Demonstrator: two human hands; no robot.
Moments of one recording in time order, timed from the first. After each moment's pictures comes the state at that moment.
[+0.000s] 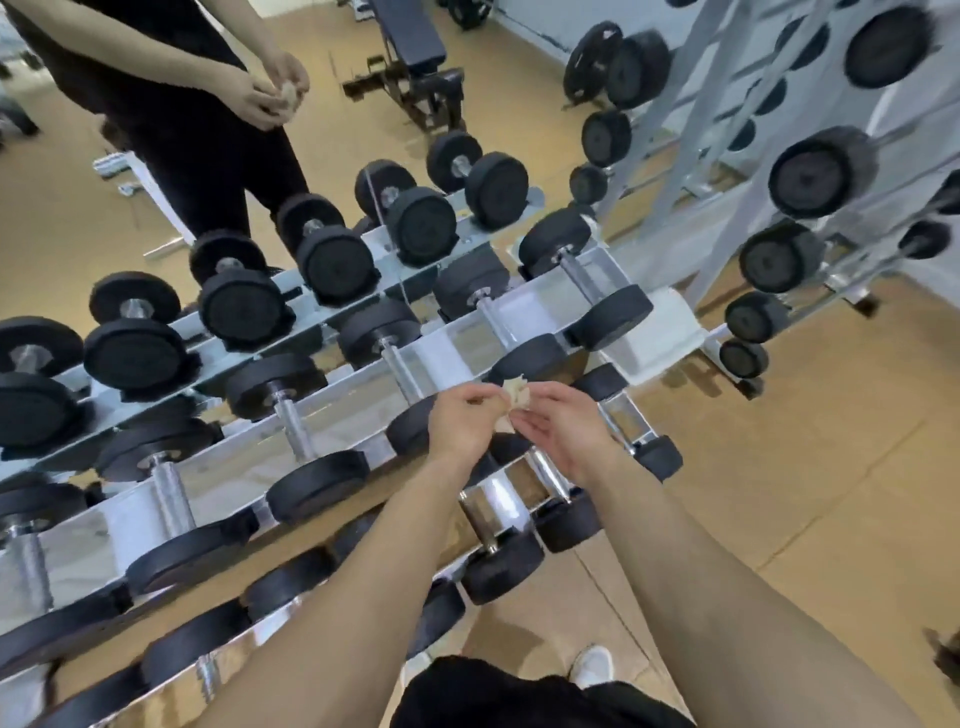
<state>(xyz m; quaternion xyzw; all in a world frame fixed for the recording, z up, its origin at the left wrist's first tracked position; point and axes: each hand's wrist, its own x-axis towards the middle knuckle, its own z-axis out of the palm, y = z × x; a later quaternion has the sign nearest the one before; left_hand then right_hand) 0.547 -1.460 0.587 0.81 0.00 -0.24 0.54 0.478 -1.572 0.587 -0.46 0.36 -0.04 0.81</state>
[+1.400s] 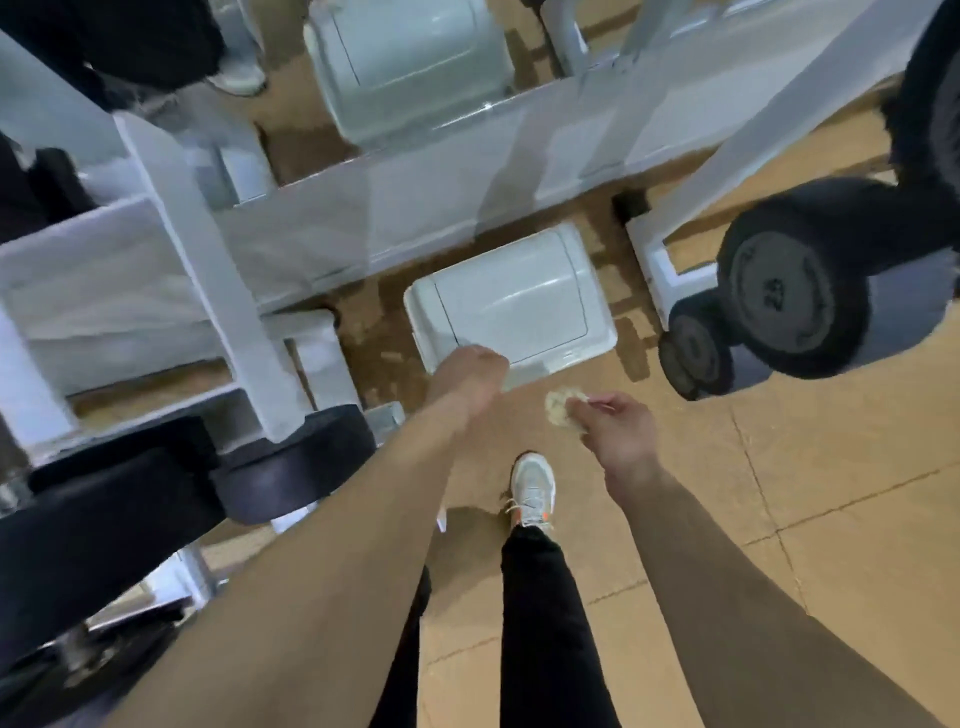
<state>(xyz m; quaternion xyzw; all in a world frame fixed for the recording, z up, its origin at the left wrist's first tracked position) 0.708 -2.117 0.173 0.81 0.12 -0.48 0.31 0.585 -2.252 0.189 -0.57 0.56 0.12 0.59</state>
